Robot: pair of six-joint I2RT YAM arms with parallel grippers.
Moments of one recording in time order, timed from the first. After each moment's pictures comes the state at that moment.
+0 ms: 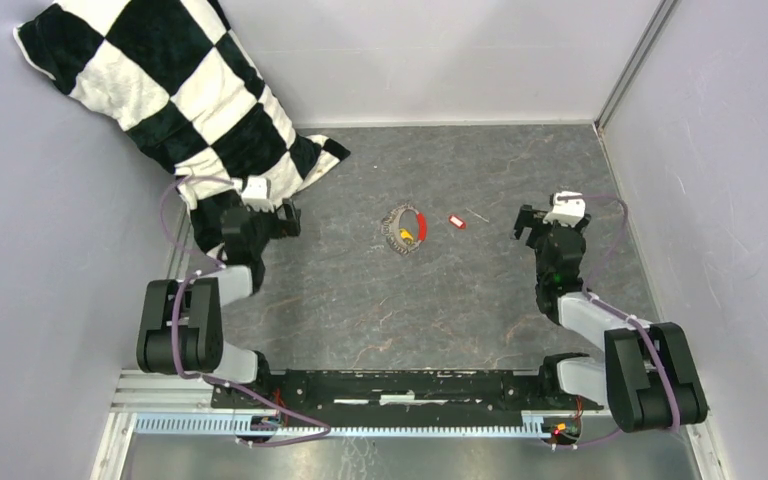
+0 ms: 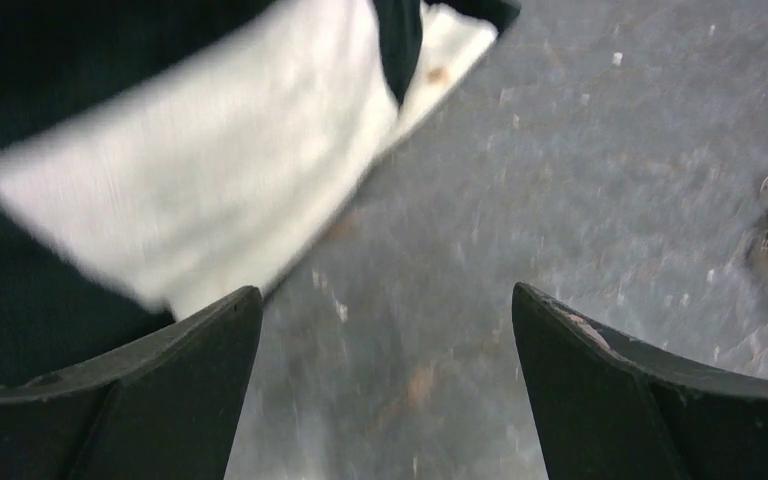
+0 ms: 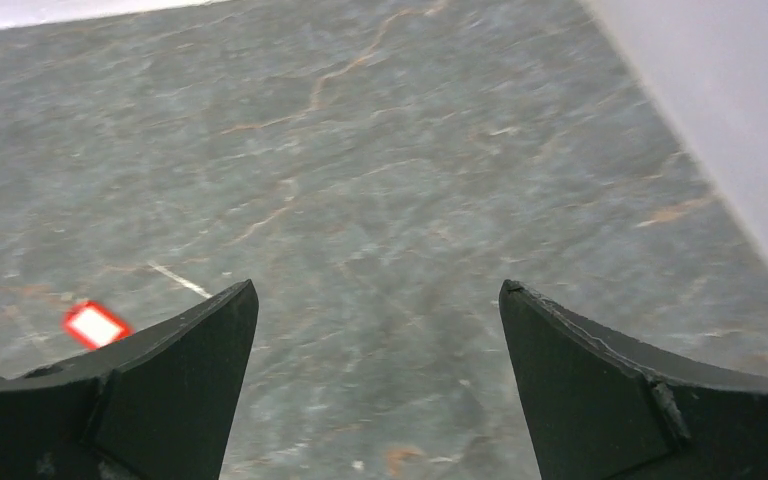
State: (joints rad) left arm 0.04 1.46 0.36 0.88 0.17 -0.01; right arm 0.12 1.19 0.25 0.82 0.32 -0.01
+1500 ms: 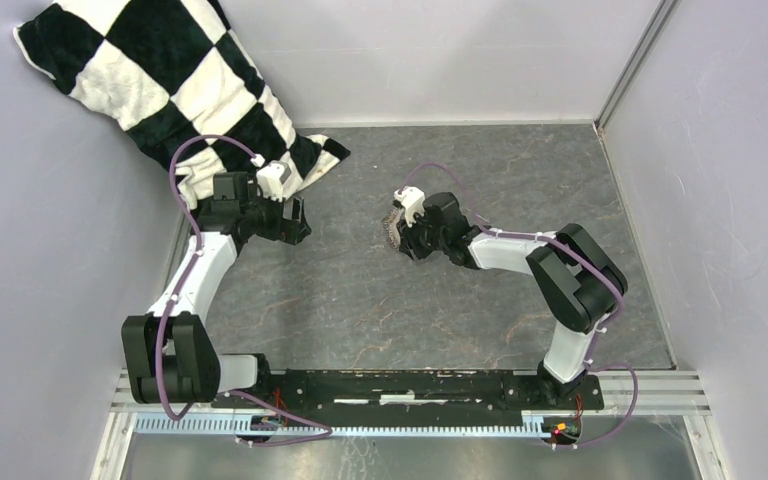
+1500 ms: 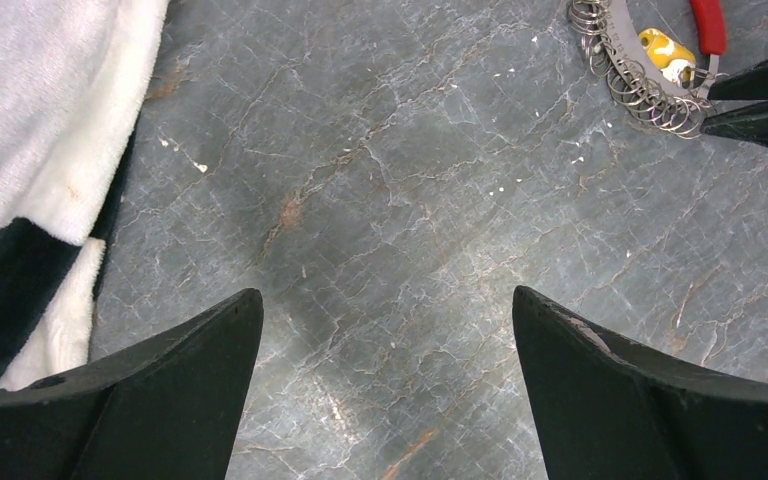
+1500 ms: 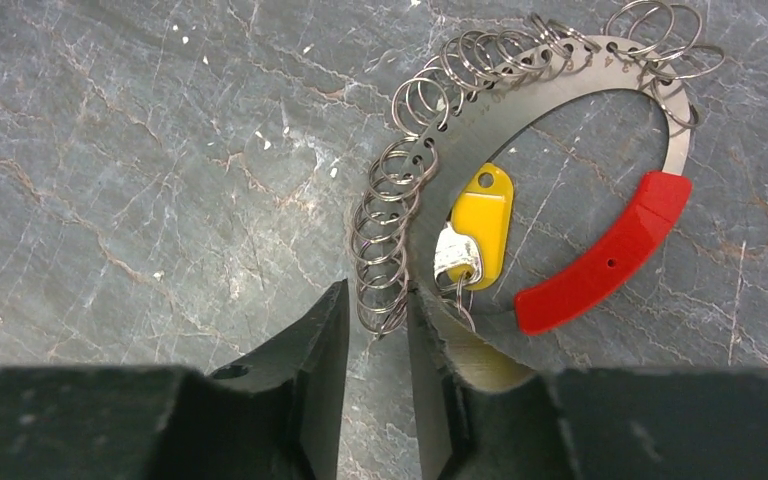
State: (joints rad) left arm 0.02 1.30 0.92 -0.42 0.42 0.21; right arm 0.65 1.80 0.94 0.19 -0.22 -0.04
